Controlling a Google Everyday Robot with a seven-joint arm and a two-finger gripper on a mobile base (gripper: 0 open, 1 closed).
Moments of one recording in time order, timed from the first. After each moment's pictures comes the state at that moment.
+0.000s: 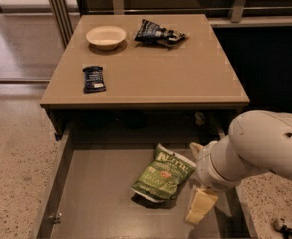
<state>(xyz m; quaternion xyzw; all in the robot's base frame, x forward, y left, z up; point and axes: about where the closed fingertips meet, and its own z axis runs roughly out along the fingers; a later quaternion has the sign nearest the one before) 0.386 -0.117 0.712 -0.62 0.76 0.07 0.18</state>
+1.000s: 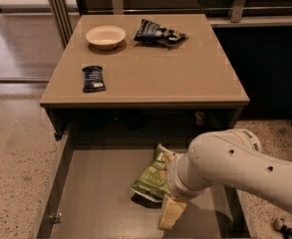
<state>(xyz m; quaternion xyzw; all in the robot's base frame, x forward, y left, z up) 0.393 -0.054 0.655 -0.65 0.73 0.08 0.18</state>
